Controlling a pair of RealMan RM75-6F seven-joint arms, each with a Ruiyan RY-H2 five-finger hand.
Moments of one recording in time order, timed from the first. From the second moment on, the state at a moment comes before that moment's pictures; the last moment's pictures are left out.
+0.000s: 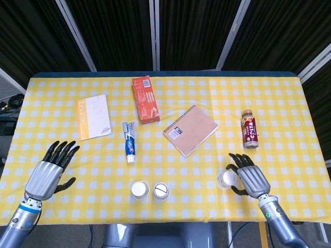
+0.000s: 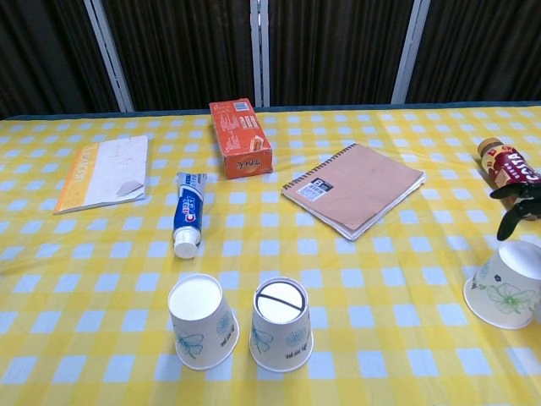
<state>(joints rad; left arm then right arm) -0.25 -1.22 0.05 -1.69 1.66 1.46 0.24 0.34 -1.24 0.02 -1.71 -1.39 1.08 -0.22</state>
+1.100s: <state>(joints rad) -0.23 -1.20 0.03 -1.69 1.66 1.46 0.20 0.45 -1.21 0.13 -1.90 -1.47 1.09 -0.21</state>
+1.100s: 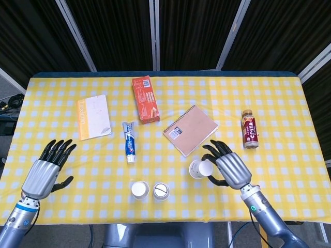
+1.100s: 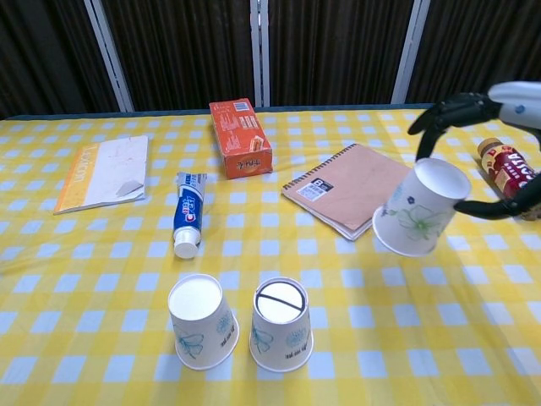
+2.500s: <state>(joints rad) -0.24 -1.16 0.02 -1.68 1.64 1.41 0.11 0.68 -1.46 0.15 -2.06 -1.27 1.02 -0.50</state>
